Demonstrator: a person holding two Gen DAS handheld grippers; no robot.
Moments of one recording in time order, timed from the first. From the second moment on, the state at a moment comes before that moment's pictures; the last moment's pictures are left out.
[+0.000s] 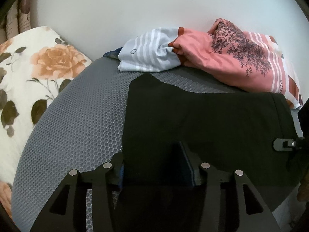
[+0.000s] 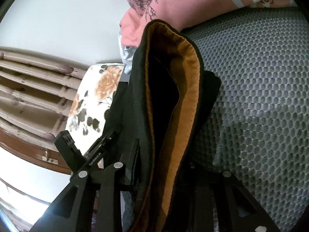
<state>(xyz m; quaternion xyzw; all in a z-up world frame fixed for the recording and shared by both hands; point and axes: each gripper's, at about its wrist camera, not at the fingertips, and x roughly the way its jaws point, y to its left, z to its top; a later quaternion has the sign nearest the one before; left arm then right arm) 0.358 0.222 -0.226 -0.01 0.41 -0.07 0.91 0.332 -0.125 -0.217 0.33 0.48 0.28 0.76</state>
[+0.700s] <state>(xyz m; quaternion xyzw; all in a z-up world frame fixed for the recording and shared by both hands) 0.360 0.224 -0.229 0.00 0.41 -0.04 0.91 0.323 -0.075 -0.201 0.20 0.43 0.24 0.85</state>
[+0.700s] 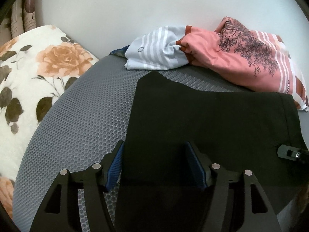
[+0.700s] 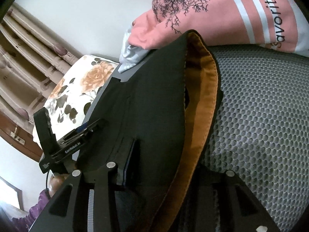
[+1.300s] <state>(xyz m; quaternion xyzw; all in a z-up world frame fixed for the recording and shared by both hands) 0.359 0.222 -0.229 0.00 0.41 -0.03 0.91 0.311 -0.045 -0.194 0.11 0.41 0.19 0.89</state>
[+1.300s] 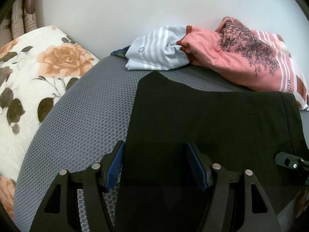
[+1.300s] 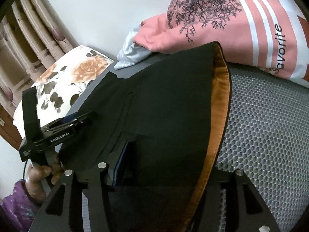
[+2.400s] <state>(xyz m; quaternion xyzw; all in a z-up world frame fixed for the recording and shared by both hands) 0.360 0.221 -0.229 0.00 0.41 -0.03 0.91 0.304 -0.038 -0.195 0.08 0.40 0.20 0.89</state>
